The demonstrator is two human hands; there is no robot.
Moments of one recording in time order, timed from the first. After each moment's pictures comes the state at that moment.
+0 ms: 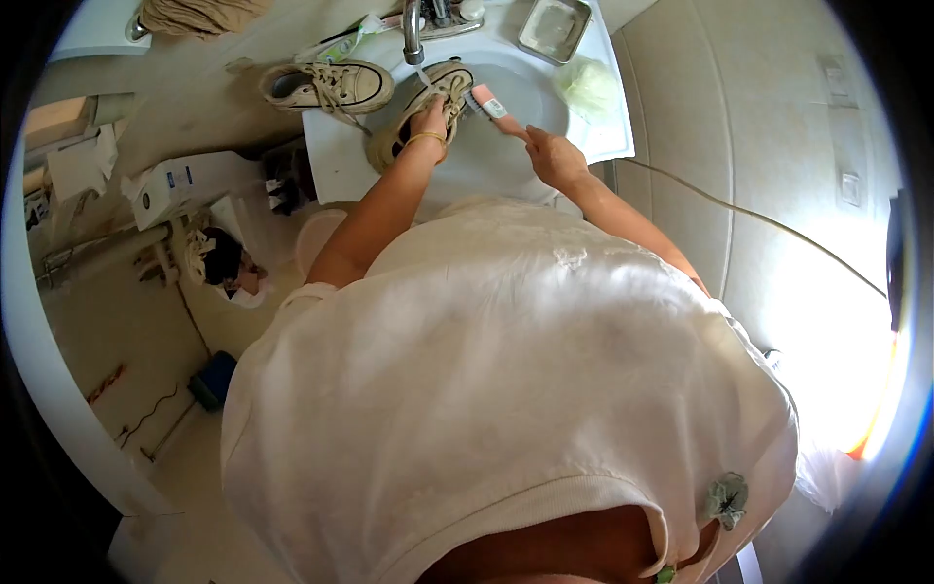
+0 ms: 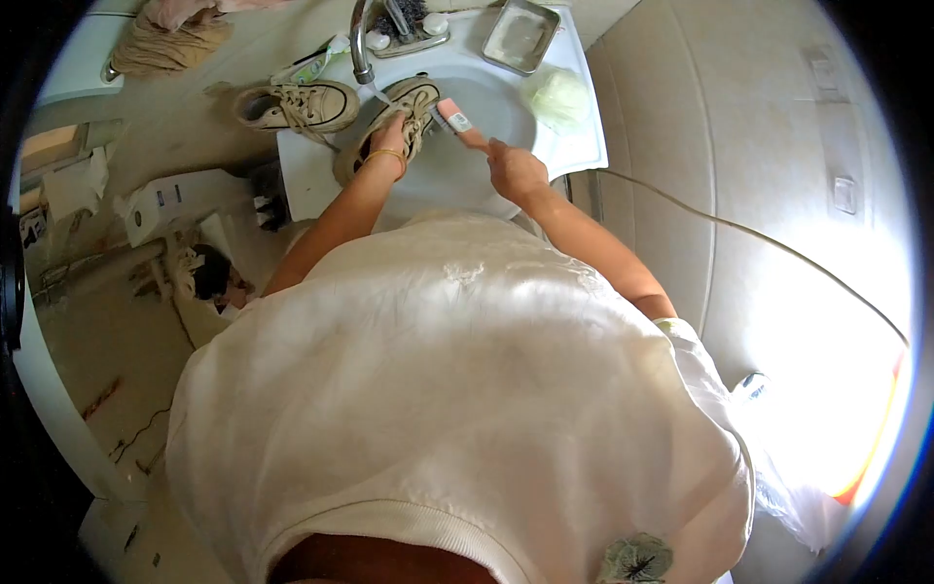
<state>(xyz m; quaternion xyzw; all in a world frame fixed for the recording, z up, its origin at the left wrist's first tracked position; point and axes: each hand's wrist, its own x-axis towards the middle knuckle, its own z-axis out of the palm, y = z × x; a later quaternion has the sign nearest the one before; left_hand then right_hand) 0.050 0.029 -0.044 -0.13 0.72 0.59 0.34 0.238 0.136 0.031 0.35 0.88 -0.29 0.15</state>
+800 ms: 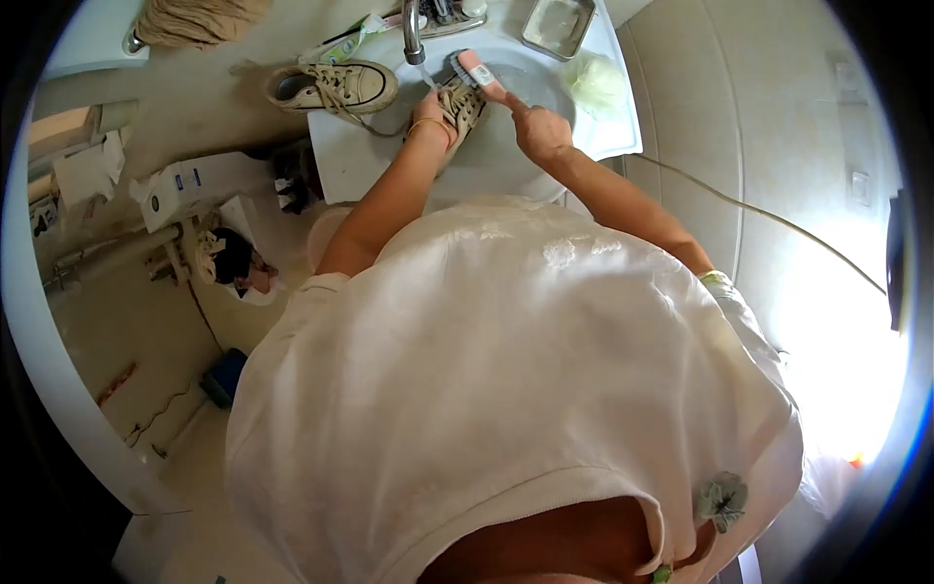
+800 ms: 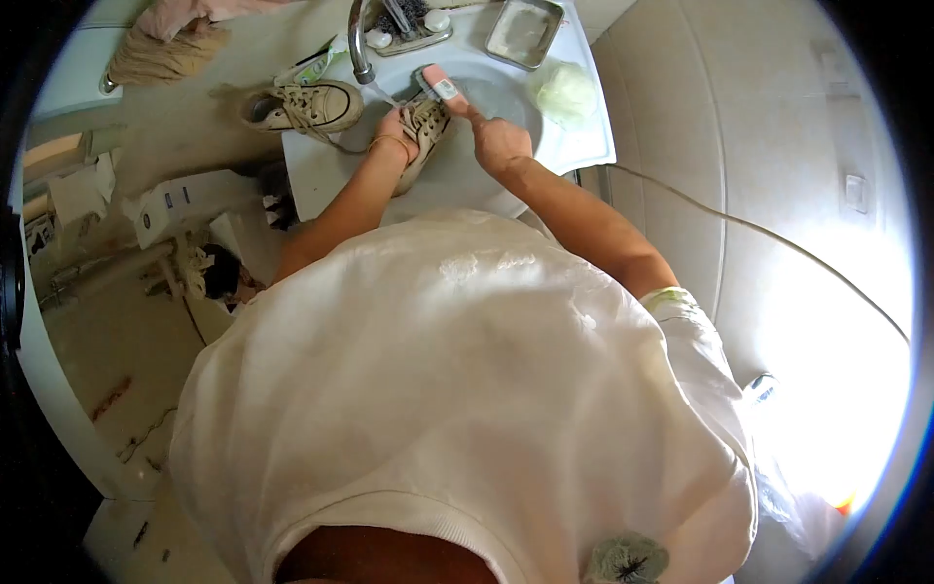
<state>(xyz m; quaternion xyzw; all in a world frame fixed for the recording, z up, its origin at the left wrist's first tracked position) 0.020 0.039 -0.085 -0.28 0.41 0.74 0.46 0.196 0.138 0.012 0.29 0.91 -0.27 0.09</state>
